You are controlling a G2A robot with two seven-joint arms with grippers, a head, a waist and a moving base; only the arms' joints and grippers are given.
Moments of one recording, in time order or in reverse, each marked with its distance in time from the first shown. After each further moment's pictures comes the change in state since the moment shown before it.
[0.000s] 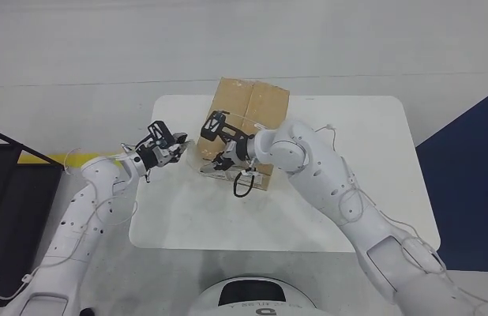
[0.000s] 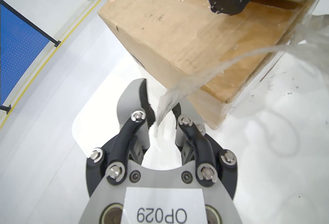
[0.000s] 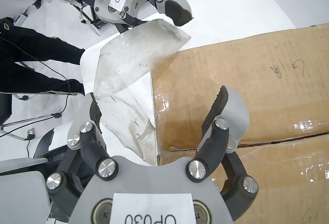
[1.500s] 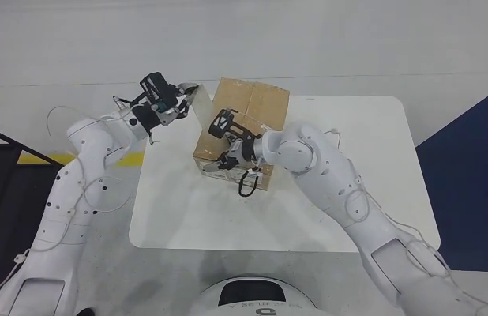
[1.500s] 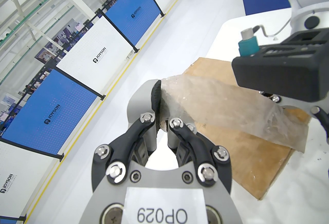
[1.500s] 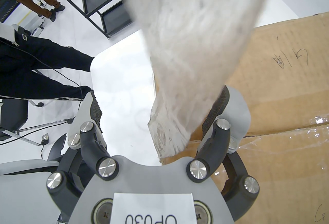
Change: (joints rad) left arm -0.150 0.001 0.013 -0.257 -0.069 0.062 -0.020; right arm -0.023 0.029 0.028 -0.003 0.084 -0.019 -0.024
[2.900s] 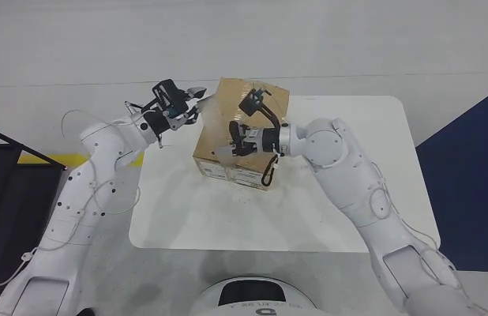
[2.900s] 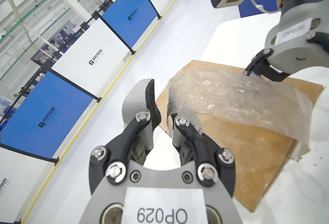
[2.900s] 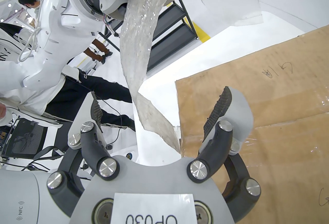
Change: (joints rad) left arm 0.003 -0.008 0.062 0.022 0.020 0.039 0.023; right arm -0.055 0.054 0.156 -0.047 0.358 -0.054 0.030
